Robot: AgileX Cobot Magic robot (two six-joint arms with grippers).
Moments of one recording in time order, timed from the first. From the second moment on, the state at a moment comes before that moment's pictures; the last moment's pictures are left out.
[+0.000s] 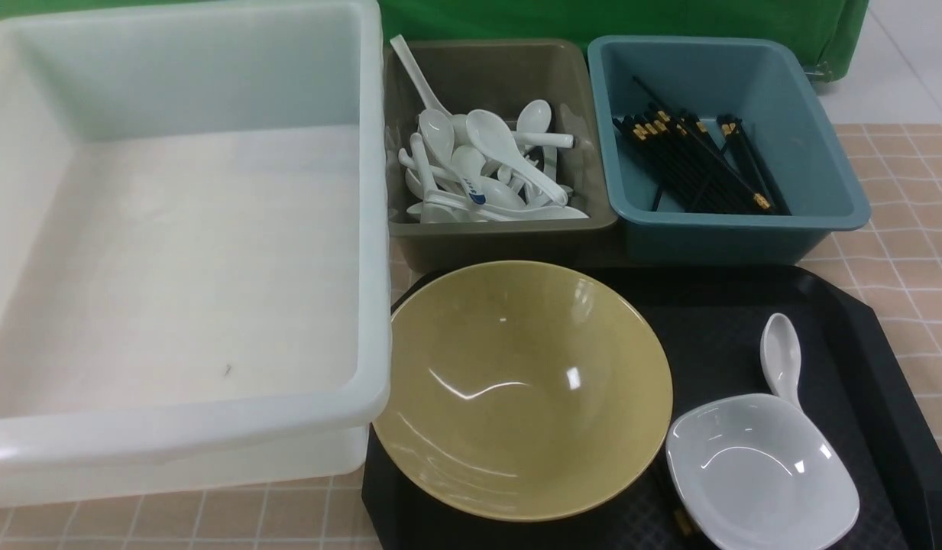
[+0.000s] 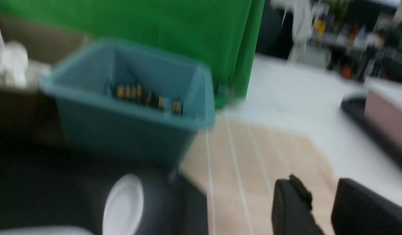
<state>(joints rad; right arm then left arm) -0.07 -0.01 0.03 -0.14 0.01 -0.06 -0.03 -0.01 0.03 -0.08 -0.58 -0.02</state>
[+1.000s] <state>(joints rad) -0.07 0.43 -0.56 -0.16 0.14 0.21 -0.03 0.54 -0.41 0.11 -0.26 -0.39</state>
